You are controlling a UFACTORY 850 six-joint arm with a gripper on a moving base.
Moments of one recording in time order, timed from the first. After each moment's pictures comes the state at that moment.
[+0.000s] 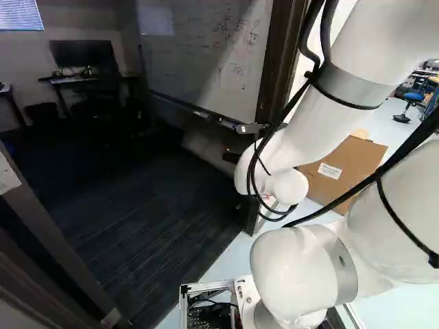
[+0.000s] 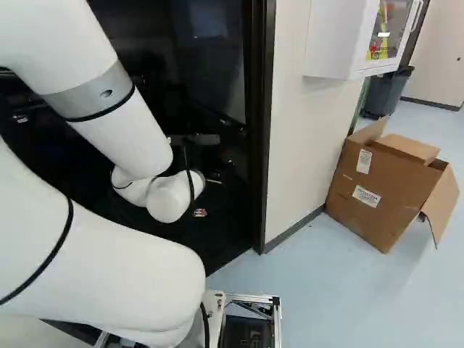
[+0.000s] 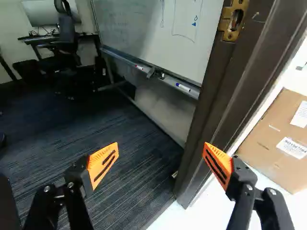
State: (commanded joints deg) arm 0.0 16.0 -5.0 0.0 50.0 0.0
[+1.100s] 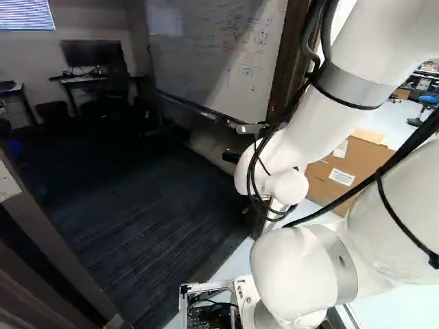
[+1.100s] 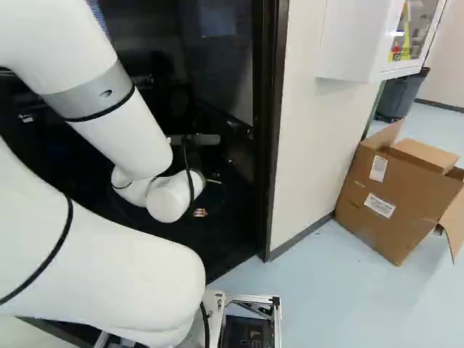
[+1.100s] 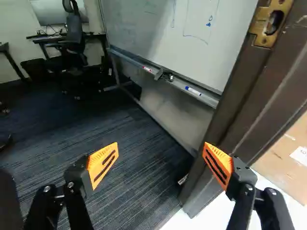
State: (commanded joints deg) arm 0.0 16.0 -5.0 0.0 50.0 0.0
